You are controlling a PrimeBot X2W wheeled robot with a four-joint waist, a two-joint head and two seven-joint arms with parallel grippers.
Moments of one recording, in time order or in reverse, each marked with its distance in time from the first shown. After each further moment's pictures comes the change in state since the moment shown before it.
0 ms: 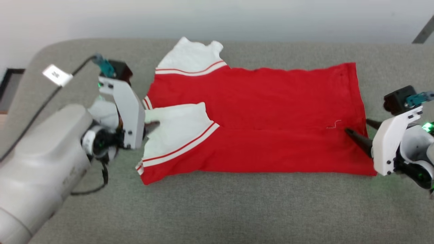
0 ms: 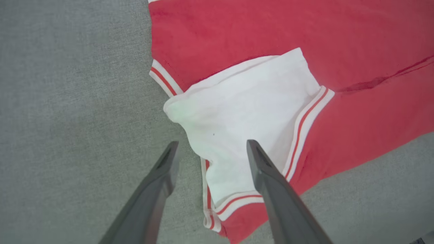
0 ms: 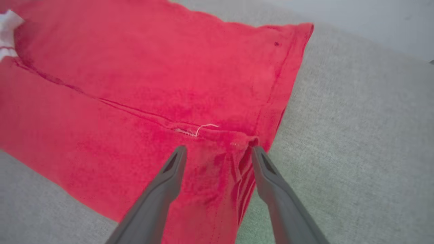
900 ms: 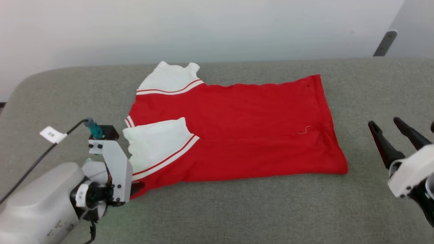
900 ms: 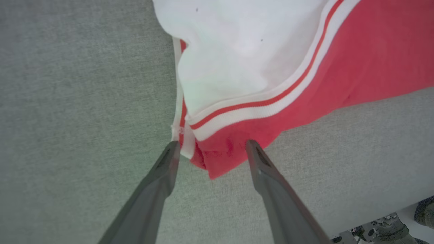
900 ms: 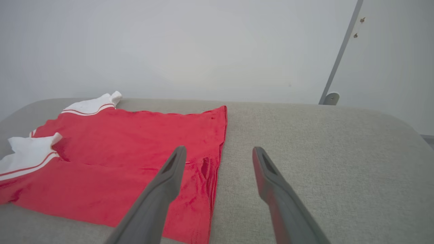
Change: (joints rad) left arm 0.255 0.148 -0.019 -0.216 -0.103 0.185 0.059; right arm 0.437 0.189 -0.671 -0.398 -0.313 0.000 -0.097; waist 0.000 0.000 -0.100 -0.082
